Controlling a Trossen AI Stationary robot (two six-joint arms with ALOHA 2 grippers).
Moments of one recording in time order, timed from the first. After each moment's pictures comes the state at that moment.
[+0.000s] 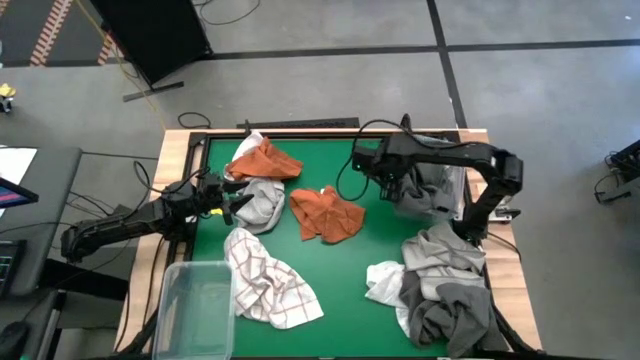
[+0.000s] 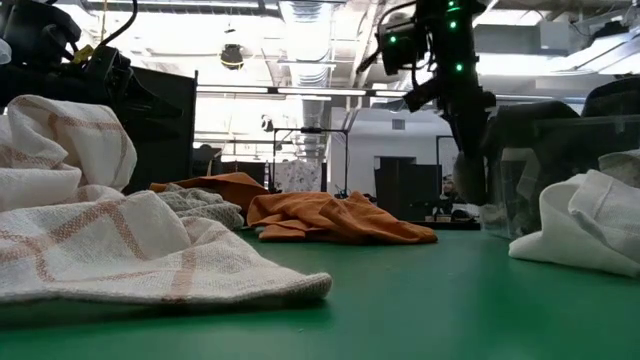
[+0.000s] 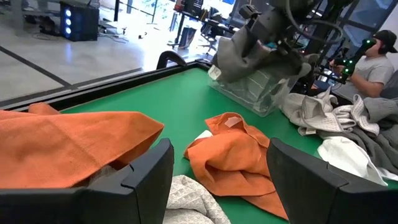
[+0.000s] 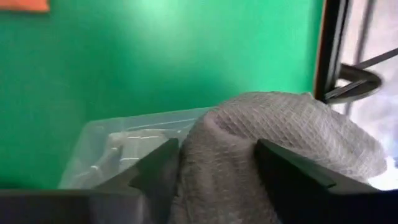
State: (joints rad) left arm 0.33 0.15 0.05 0.04 -0.07 -0.30; right arm -0.29 1.69 1.40 -1.38 0.40 -0.07
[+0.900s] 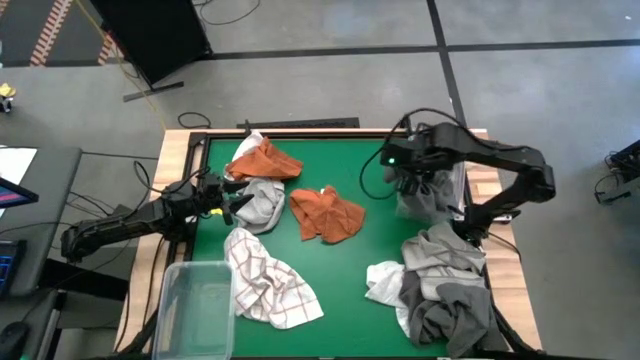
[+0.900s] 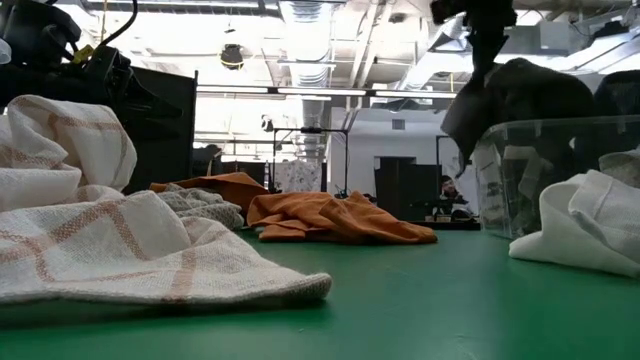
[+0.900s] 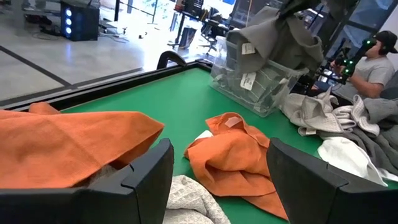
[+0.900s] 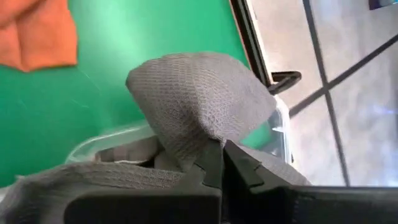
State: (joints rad) left arm 0.33 0.15 0.05 0.04 -0.07 -0.30; right arm -0.18 1.43 1.59 -1.57 0.50 0.14
